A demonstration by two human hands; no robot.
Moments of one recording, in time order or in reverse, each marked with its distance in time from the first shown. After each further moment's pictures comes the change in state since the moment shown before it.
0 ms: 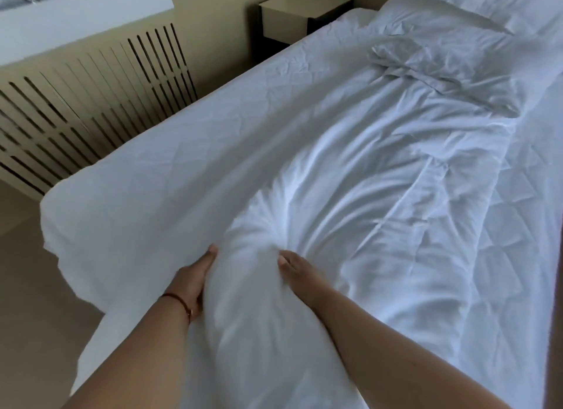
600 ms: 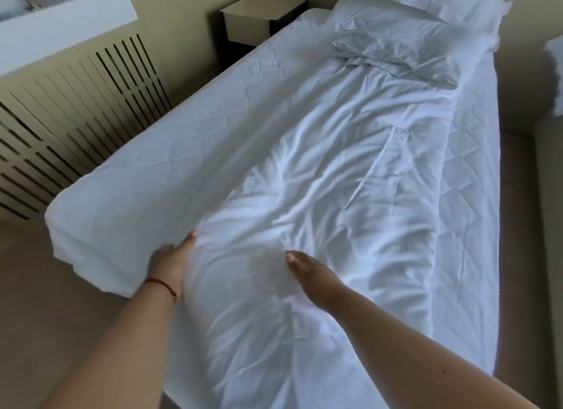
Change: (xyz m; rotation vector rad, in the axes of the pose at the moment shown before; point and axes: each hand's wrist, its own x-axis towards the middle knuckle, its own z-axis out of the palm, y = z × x) left_hand -0.048 0.008 -0.081 0.245 0.150 0.210; right_hand -0.132 -0.034 0.047 -0.003 0.104 0.030
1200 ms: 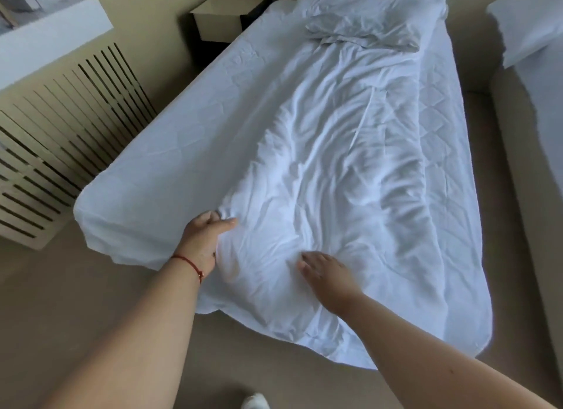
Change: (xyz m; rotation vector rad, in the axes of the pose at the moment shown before) left_hand -0.059 -0.027 -0.086 -0.104 -0.447 0.224; right_hand -0.114 -0.004 0.135 -0.223 0.275 0.002
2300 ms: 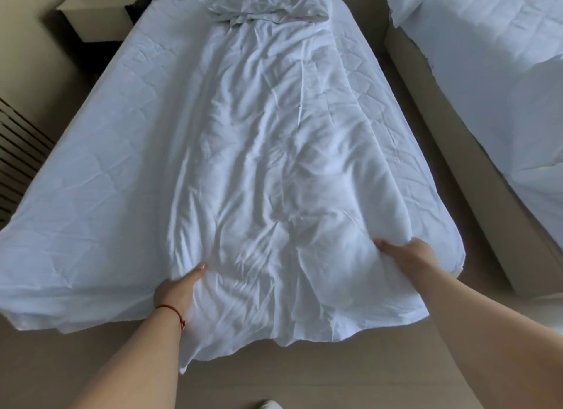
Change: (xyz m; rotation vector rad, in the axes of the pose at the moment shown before) left_hand 0.066 -0.082 -0.062 0.391 0.114 -0.330; right_hand -0.054 0.082 -0.020 0.516 0.472 1.013
